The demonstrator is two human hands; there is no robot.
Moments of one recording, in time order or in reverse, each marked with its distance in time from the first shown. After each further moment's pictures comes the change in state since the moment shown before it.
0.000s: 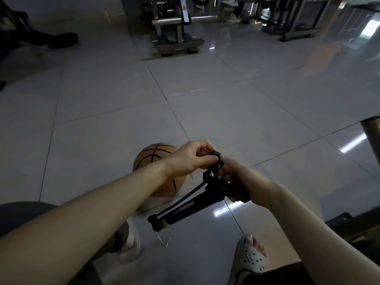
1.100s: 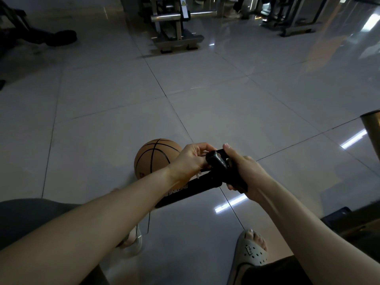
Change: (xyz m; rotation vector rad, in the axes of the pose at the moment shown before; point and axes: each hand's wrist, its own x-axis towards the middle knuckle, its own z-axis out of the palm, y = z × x) left_hand -0.012 -0.007 0.026 -0.304 0.097 -0.032; right_hand -0.009 -0.003 0.010 0.046 0.324 -0.033
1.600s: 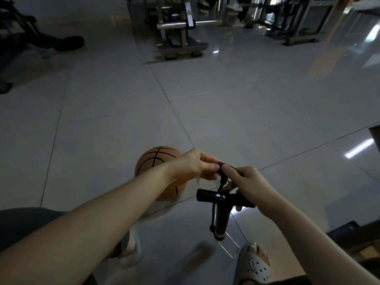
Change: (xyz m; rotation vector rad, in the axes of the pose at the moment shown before) left_hand 0.021 0.010 -0.024 0.205 -0.181 -0.161; right_hand -0.003 0.001 -0.009 -0.370 -0.045 -0.124
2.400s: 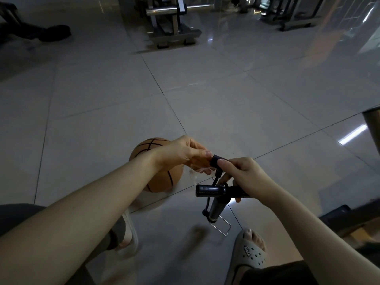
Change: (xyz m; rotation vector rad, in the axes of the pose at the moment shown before) left_hand 0.000 0.008 -0.012 0.047 -0.124 -0.025; right_hand -0.001 0.012 -0.010 -0.100 -0.052 -0.079
